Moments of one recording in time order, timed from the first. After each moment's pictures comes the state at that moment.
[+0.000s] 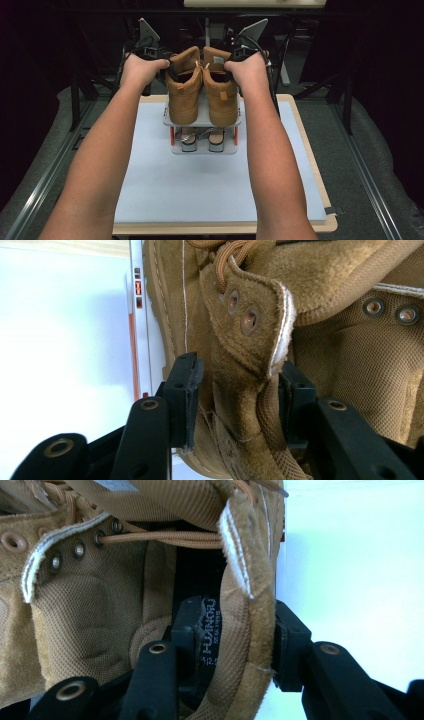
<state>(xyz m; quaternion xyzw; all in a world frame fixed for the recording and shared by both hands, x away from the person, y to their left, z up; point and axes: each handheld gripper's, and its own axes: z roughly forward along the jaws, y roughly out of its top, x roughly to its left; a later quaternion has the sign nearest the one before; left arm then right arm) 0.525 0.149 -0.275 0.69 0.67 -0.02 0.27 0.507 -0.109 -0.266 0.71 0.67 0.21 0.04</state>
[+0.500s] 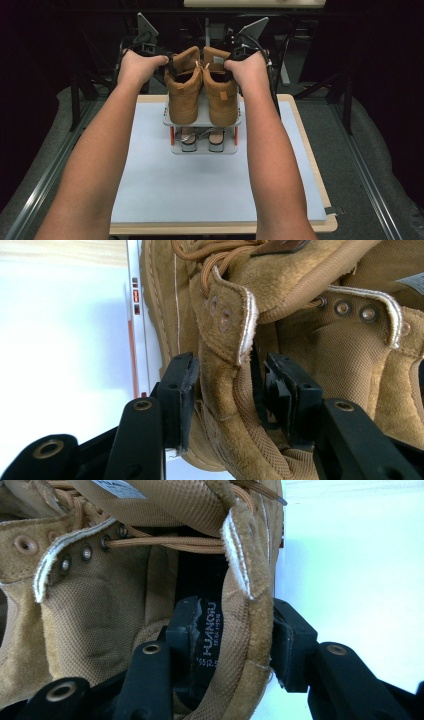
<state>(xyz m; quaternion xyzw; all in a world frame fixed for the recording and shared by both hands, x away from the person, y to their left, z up) 0.517 0.149 -0.260 0.70 0.66 0.00 0.28 0.505 -0.109 -0.262 0.71 0.67 0.22 0.05</state>
